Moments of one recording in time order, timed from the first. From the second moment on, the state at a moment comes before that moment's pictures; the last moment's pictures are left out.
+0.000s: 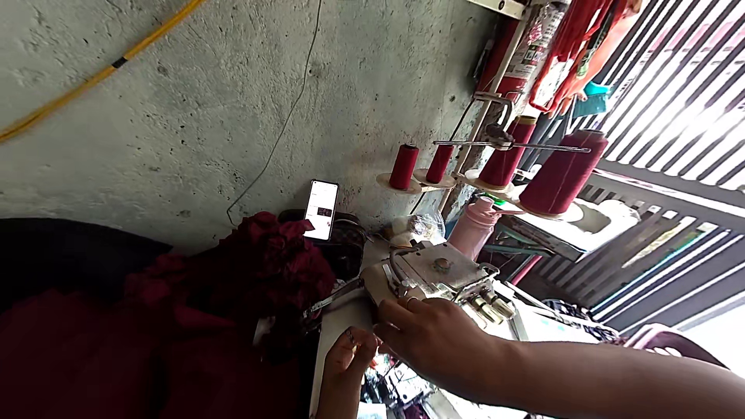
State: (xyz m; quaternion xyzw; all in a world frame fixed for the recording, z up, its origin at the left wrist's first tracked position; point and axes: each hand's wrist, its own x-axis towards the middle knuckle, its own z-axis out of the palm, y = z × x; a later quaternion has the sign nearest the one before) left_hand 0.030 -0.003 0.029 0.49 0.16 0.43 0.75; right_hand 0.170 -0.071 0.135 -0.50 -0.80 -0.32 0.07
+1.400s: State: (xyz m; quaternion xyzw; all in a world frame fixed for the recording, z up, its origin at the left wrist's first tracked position) left_hand 0.031 0.004 0.028 0.51 0.16 0.45 0.71; right_hand 0.171 -0.060 0.171 -0.56 -0.78 -0.26 0.10
